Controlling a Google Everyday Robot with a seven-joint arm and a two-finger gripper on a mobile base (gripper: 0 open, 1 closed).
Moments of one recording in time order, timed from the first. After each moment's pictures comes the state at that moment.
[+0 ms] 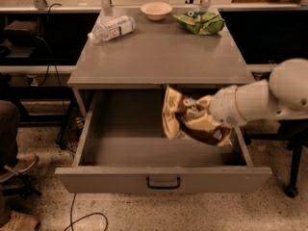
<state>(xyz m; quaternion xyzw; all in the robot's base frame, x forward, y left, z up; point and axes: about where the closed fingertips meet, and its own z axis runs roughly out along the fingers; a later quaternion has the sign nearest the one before) 0.516 -0.107 0.801 -0.56 0.72 0.18 0.38</state>
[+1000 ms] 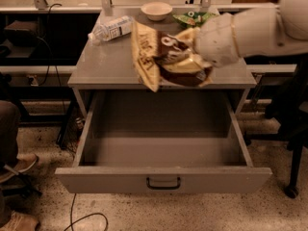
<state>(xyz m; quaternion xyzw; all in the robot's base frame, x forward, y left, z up) 0.545 -0.043 0.968 -0.67 0.54 0.15 0.49</state>
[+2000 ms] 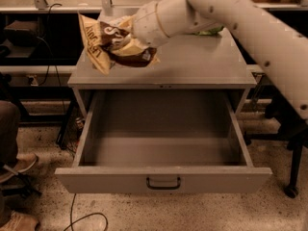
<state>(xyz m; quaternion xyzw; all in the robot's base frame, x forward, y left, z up) 0.635 0.088 0.959 -0.72 0.46 0.15 0.49</state>
